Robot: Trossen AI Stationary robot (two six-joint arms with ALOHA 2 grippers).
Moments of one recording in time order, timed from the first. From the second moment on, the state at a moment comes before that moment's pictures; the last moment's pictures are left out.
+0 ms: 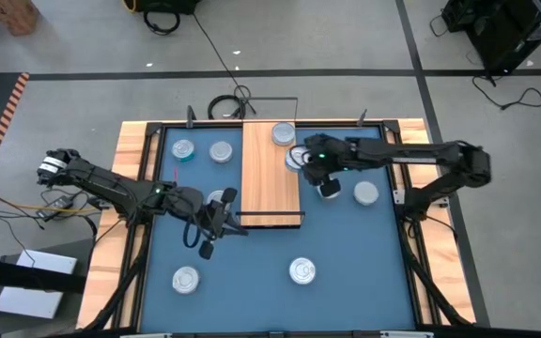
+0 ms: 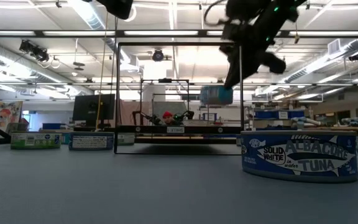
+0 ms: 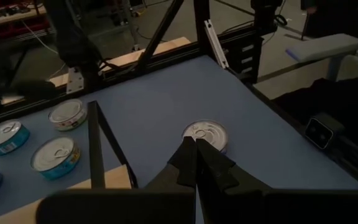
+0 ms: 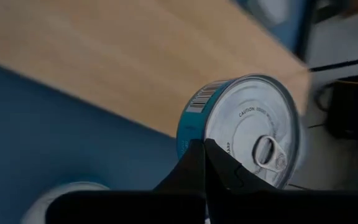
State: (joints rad) left arm -0.27 1.15 0.78 0.04 0.04 0.18; right arm -0.25 1.45 1.08 -0.57 0.11 -0.78
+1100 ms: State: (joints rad) left arm -0.26 1.15 0.78 0.03 0.02 0.18; right arm -0.34 1.71 1.20 -0.54 -0.05 -0.96
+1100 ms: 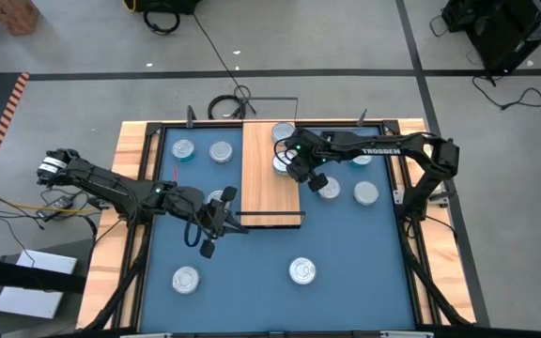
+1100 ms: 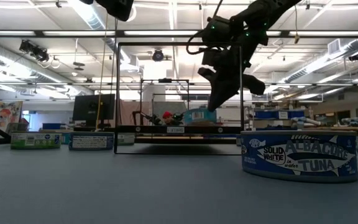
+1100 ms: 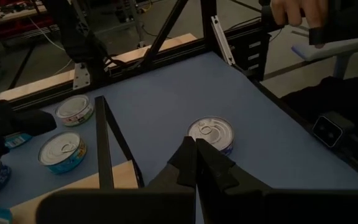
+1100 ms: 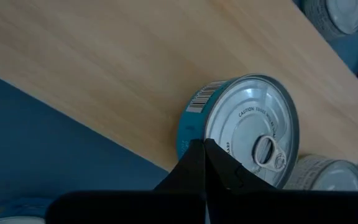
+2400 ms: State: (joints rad) left arm -0.26 1.09 0.78 -0.02 -0.05 0.15; right arm -0.23 1.51 1.20 -0.49 0.15 -0.78
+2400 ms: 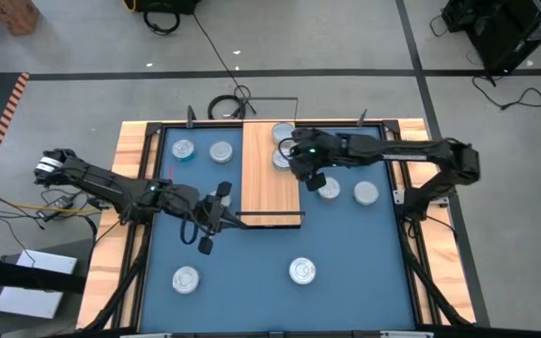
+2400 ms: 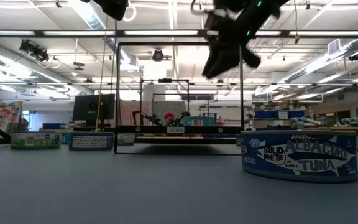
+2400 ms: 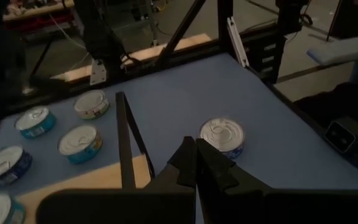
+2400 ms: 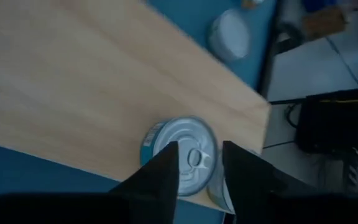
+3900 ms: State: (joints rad) left arm -0.71 1.32 0.78 -0.73 0.05 -0.60; right arm 0.39 1.24 0.76 -0.08 0.26 0.29
